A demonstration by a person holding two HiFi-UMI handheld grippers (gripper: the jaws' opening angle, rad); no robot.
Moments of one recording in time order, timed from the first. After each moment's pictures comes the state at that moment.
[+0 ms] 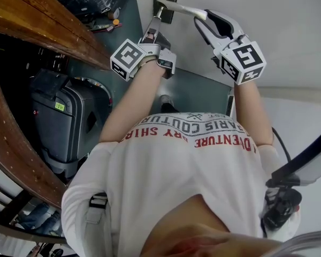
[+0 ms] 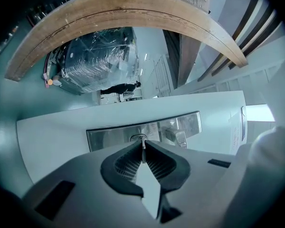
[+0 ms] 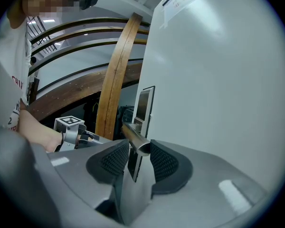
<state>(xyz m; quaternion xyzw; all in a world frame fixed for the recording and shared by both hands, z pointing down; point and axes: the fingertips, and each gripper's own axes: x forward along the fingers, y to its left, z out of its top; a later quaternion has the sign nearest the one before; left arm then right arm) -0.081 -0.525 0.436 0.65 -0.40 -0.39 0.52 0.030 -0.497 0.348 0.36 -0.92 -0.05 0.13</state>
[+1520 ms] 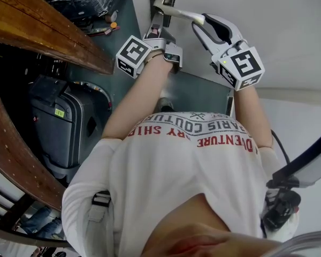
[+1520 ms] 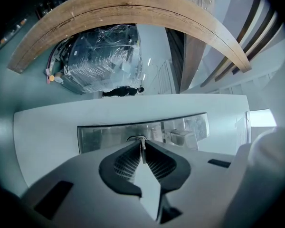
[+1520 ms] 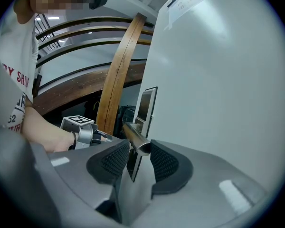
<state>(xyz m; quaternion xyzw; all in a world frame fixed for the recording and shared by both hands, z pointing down) -0.068 -0.552 0.428 0.62 -0.40 -0.42 0.52 0.027 -0.492 0.343 0.36 -0.92 -0.07 0.13</state>
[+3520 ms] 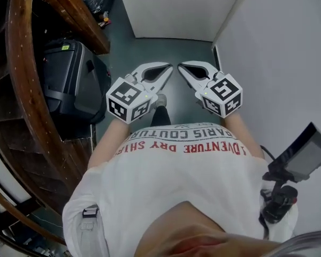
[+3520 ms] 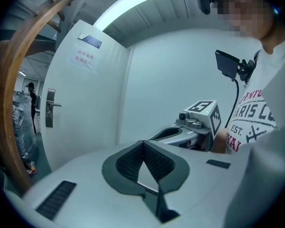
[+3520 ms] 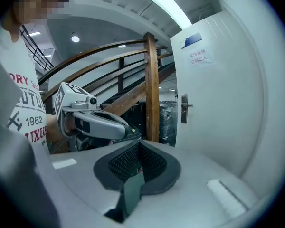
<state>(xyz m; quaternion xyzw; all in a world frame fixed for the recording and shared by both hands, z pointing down) 0.064 0.235 0.341 0.97 -0.22 0.09 0.09 0.080 0.233 0.359 0.36 -0.92 0.07 0.13</state>
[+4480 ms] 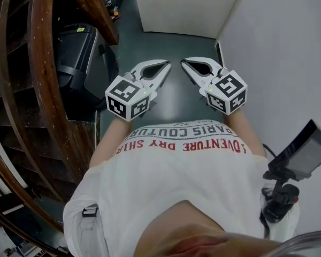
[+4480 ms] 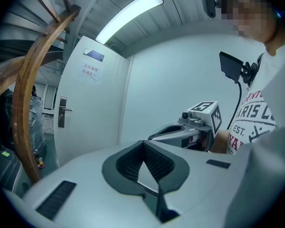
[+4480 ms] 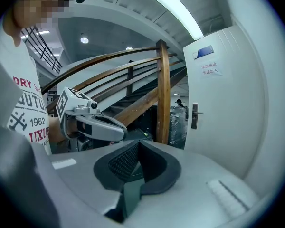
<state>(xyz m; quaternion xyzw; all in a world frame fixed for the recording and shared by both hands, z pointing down) -0.029 0.387 0.306 0.96 -0.24 0.07 0.10 0.001 0.389 0.314 0.35 -0.93 0.05 0.13</state>
